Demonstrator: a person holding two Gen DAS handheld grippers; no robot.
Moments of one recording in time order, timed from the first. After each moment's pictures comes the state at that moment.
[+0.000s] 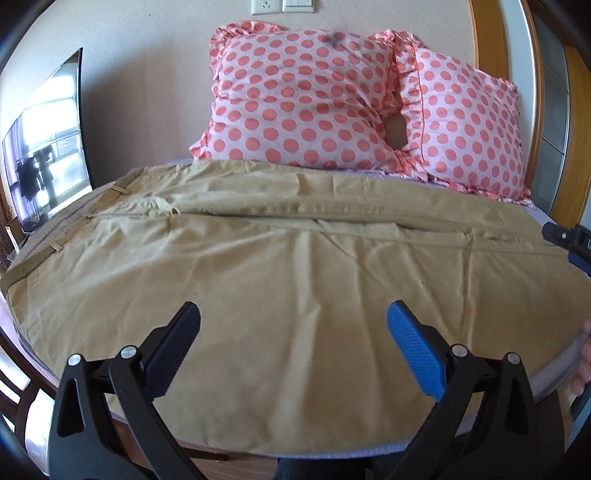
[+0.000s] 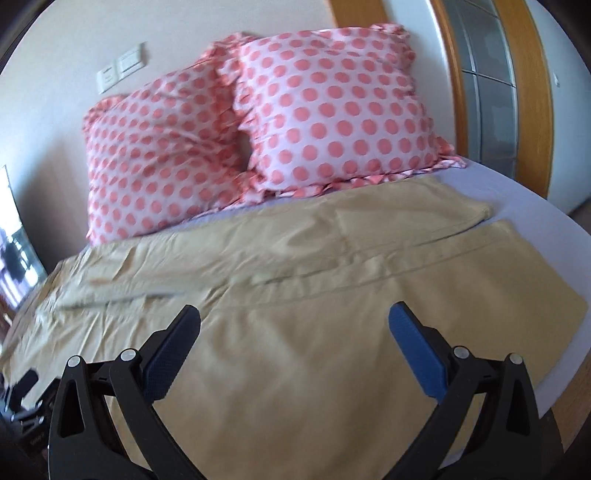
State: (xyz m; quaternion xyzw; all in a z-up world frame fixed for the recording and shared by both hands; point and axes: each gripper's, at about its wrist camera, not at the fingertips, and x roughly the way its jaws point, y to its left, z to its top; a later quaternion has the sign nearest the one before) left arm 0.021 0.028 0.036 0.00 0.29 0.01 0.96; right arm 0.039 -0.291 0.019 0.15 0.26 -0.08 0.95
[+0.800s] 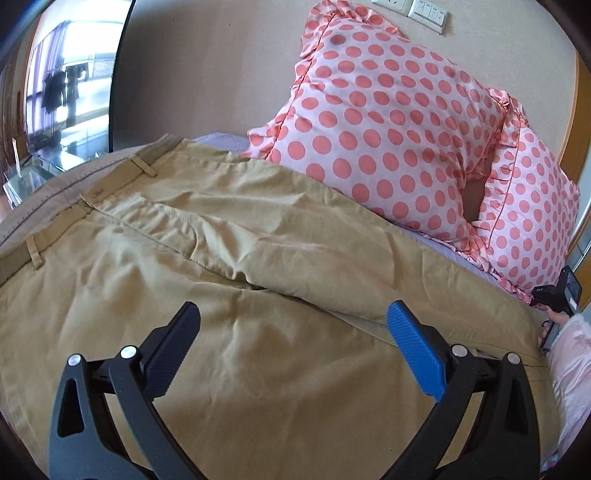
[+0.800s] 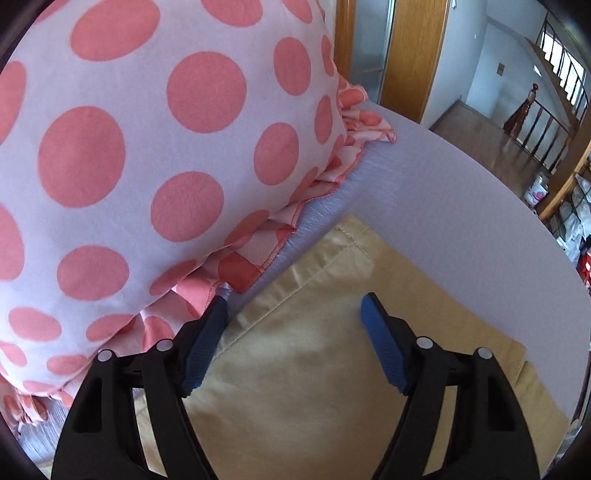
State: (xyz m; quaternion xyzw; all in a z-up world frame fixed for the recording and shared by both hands) left arm 0.130 0.146 0.049 -0.15 0.33 0.03 0.93; right arm 0.322 -0.475 -0.017 0.21 0.41 -0.37 0.81
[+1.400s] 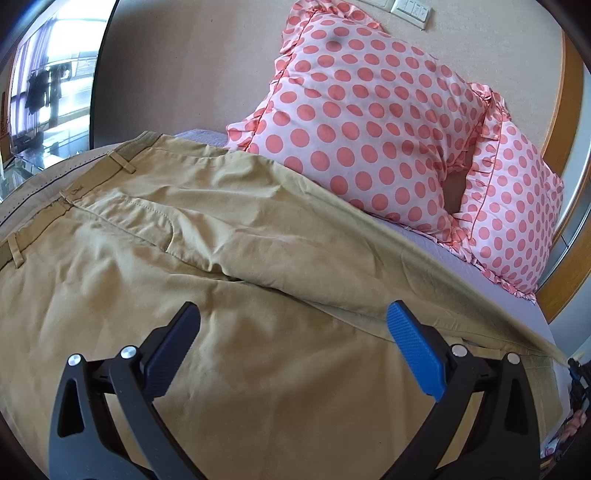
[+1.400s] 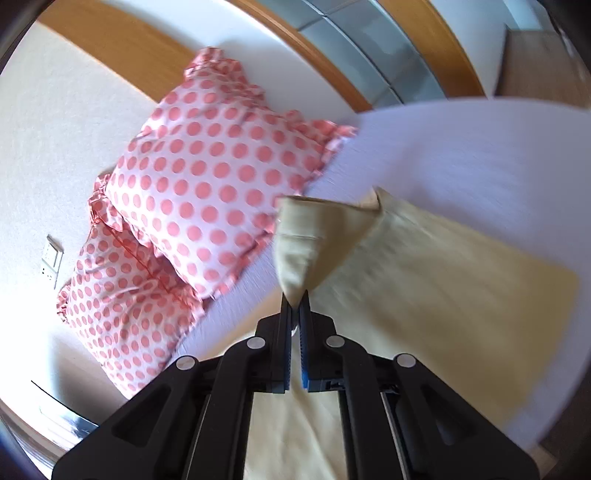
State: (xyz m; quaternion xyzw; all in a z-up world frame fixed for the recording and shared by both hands) left arm 0.126 0.136 0.046 -0.15 0.32 -0.01 0.94; right arm 0.016 -0.444 0.009 0.45 0.20 -0.12 0.86
